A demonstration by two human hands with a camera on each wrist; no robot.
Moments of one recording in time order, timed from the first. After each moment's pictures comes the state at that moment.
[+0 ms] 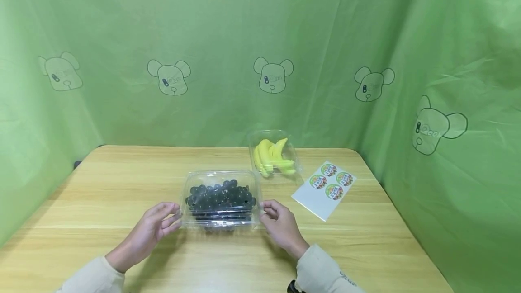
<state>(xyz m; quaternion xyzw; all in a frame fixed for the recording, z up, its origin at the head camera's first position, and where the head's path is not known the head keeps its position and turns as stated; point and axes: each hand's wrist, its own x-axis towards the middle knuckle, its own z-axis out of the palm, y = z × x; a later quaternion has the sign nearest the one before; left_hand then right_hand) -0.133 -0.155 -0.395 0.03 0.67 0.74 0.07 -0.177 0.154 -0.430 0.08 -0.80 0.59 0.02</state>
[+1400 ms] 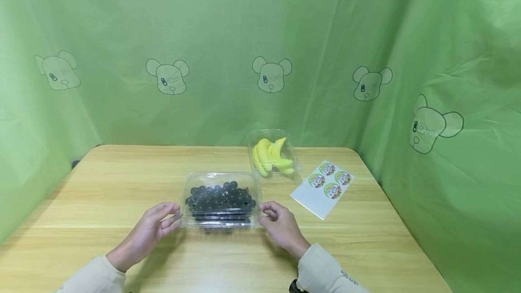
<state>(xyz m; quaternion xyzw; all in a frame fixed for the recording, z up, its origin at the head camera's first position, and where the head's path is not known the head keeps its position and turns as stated) -0.133 -0.154 -0.398 0.03 0.67 0.74 0.07 -0.175 0.160 -0.431 0.08 -0.82 0.56 0.00</state>
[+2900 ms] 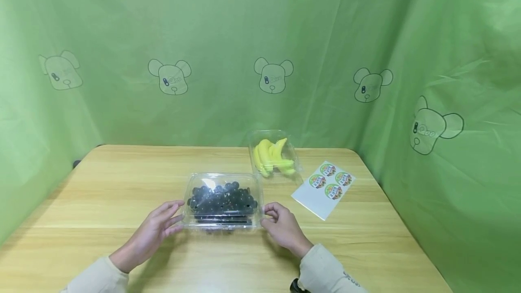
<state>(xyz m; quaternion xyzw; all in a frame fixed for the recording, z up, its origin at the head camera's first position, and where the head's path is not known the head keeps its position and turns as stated) -0.134 -0.152 -0.399 0.04 0.68 0.73 0.07 -0.177 0.162 -0.428 0.08 -0.83 0.56 -0.05</state>
